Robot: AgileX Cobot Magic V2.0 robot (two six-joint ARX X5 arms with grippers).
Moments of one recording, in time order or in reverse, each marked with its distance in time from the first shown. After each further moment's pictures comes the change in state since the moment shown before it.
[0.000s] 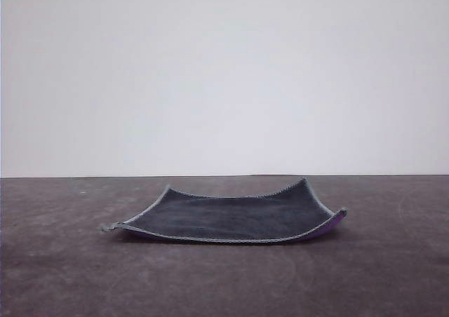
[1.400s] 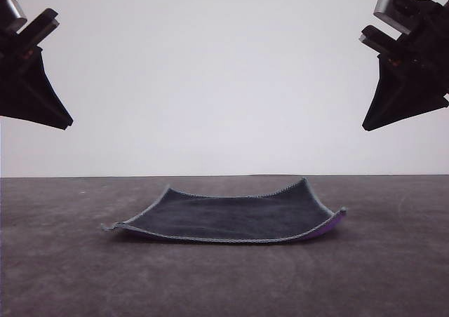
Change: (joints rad) left_arx -0.014 1.219 0.741 -0.100 0.563 0.126; right_arx 0.164 1.316 0.850 -0.233 -0.396 -0.067
